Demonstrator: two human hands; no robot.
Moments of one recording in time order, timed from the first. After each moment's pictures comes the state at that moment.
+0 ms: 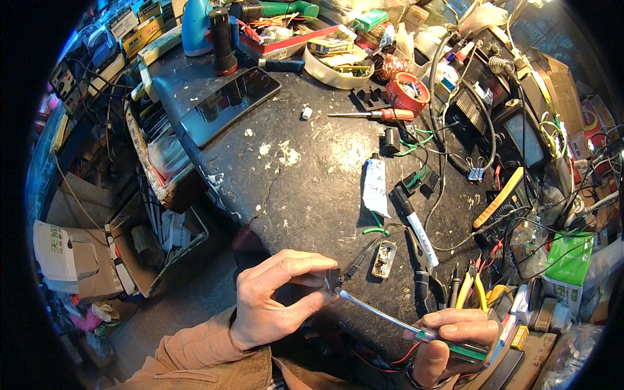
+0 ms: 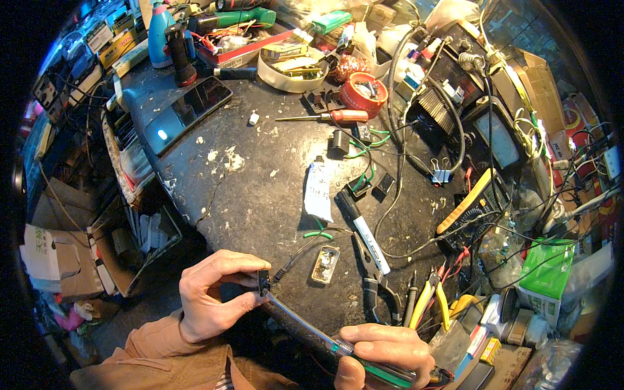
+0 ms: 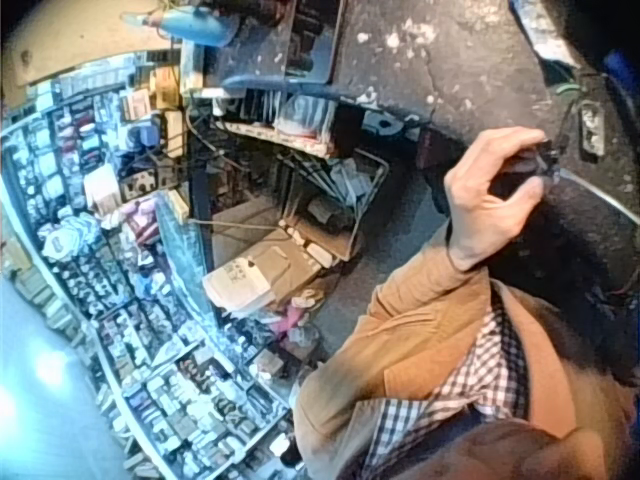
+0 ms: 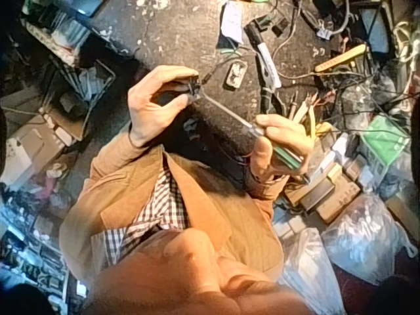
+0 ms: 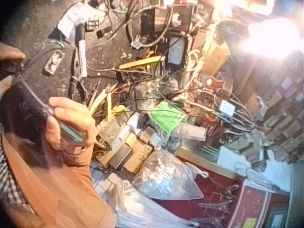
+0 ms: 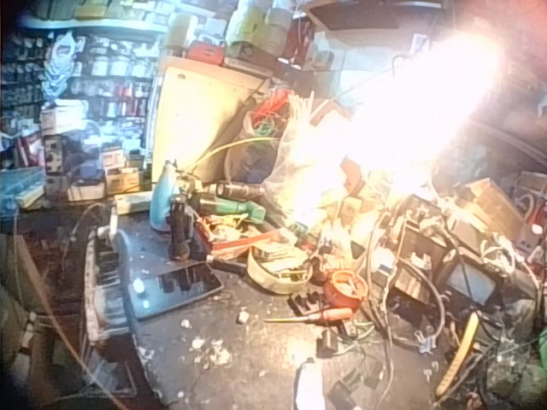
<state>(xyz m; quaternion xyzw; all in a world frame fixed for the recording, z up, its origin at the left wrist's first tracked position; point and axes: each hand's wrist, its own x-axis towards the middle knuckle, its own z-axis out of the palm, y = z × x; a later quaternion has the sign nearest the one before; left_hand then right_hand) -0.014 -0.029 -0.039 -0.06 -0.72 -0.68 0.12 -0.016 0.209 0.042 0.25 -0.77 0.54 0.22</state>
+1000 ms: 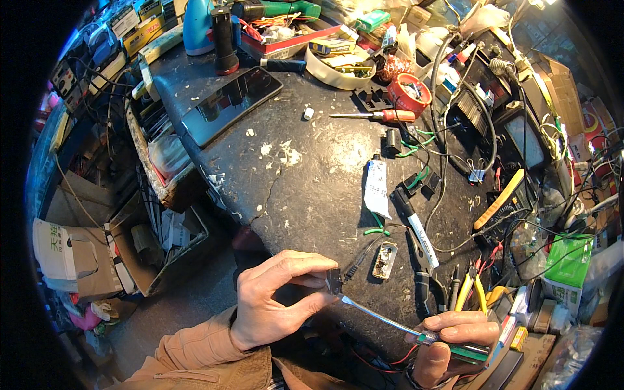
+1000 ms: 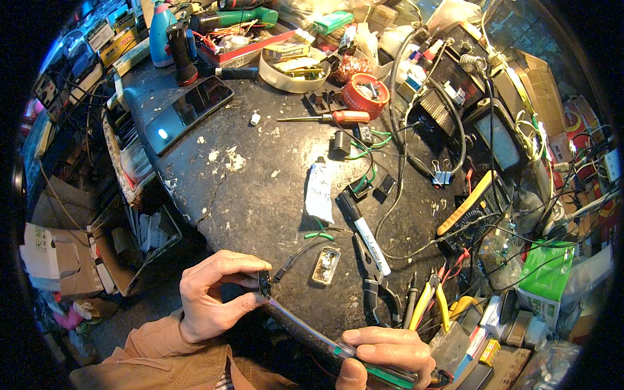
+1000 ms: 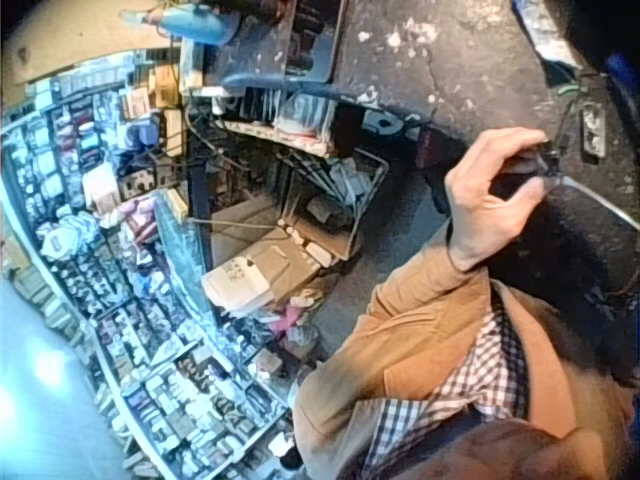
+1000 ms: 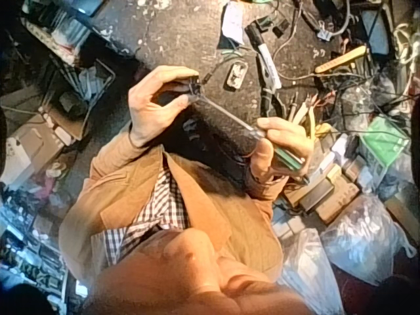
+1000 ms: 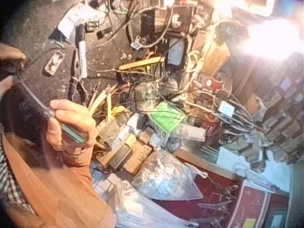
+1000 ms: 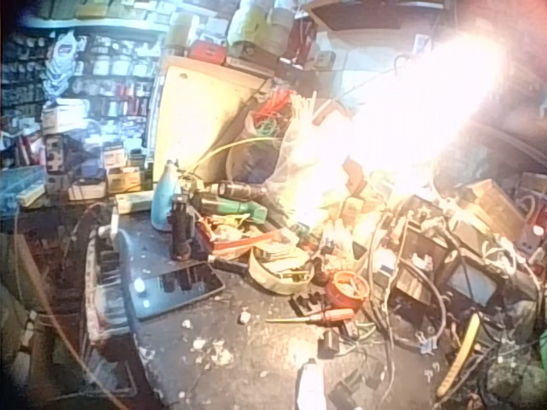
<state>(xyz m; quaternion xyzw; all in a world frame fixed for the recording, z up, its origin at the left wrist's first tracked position) -0.014 -0.028 -0.040 -0.05 -0.71 -0.69 0.12 -0.017 0.209 0.043 0.26 -0.76 0.56 0.22</state>
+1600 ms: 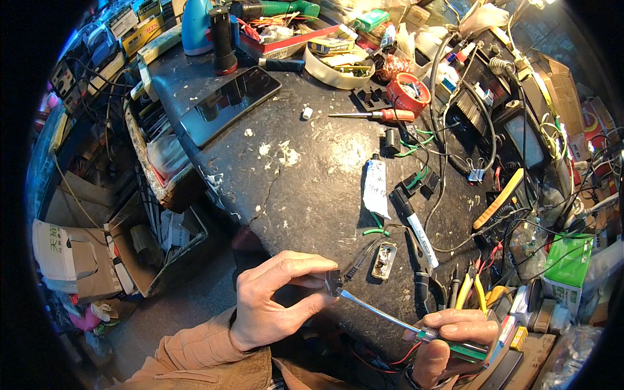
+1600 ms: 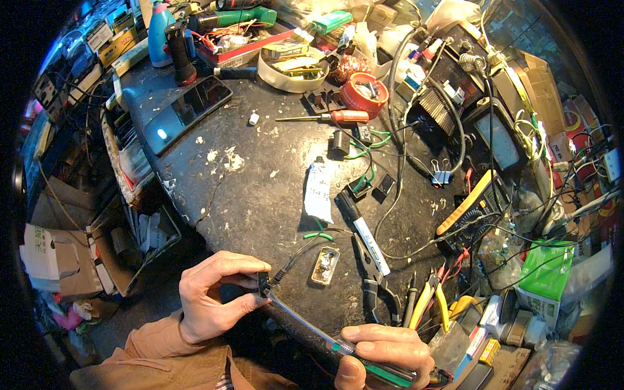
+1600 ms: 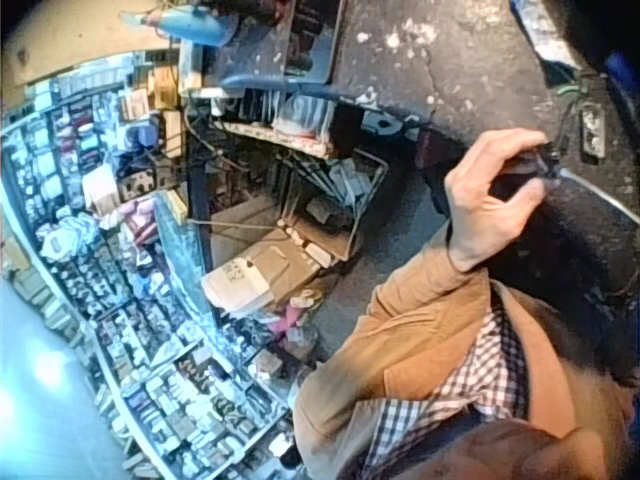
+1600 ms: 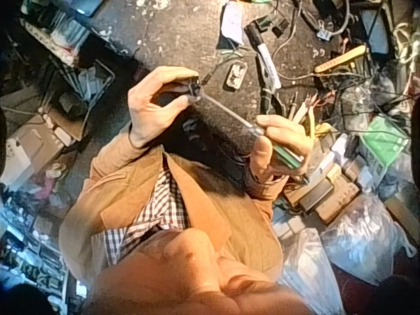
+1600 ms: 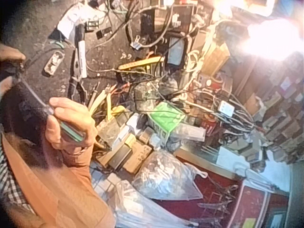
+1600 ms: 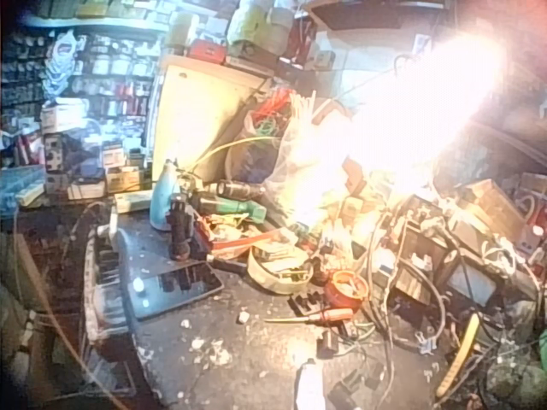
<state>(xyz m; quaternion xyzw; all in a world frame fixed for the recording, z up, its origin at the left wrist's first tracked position) -0.015 -0.028 -0.040 -0.07 -0.72 -0.68 0.12 -0.019 0.208 0.039 0.26 -0.76 0.54 0.23</state>
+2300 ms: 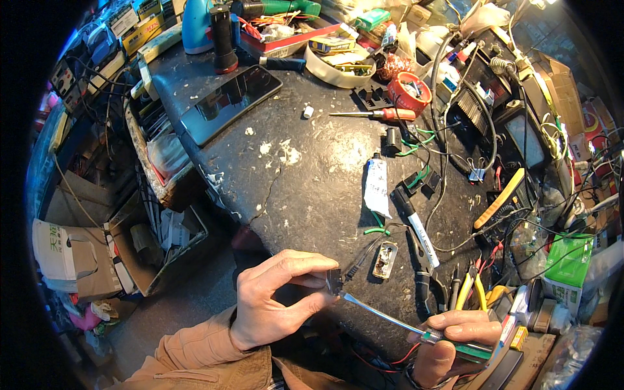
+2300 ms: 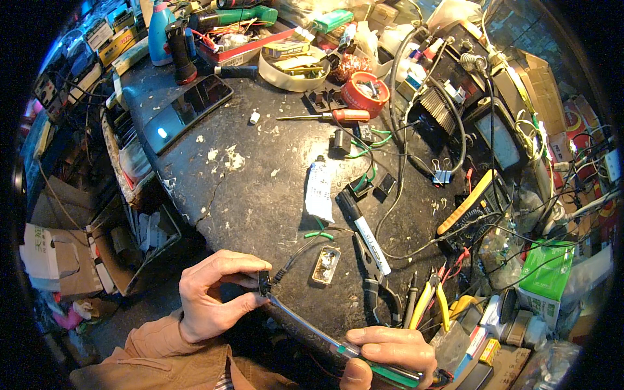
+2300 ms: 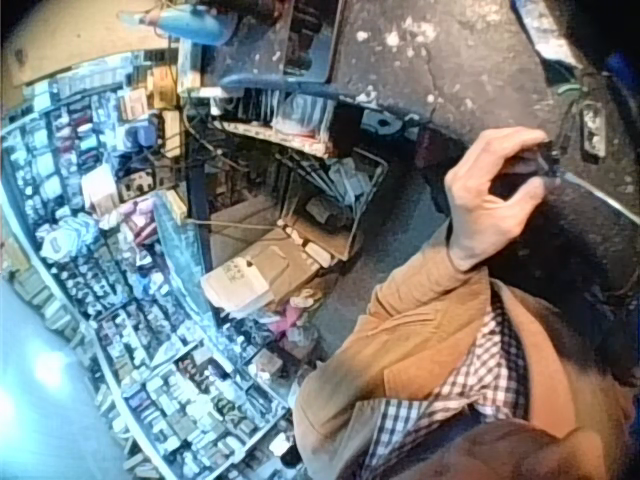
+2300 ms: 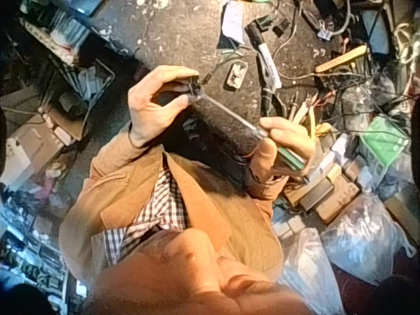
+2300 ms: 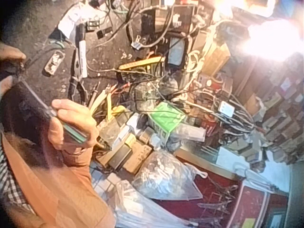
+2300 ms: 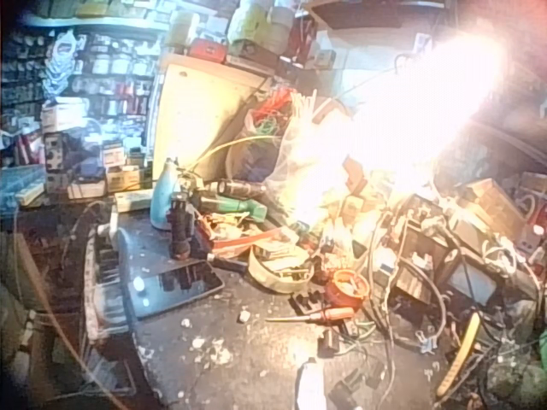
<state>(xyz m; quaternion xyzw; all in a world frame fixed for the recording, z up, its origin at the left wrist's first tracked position) -0.015 -0.028 -0.040 -0.06 -0.72 -0.68 0.12 -0.020 0.207 0.039 0.26 -0.75 0.55 0.24</state>
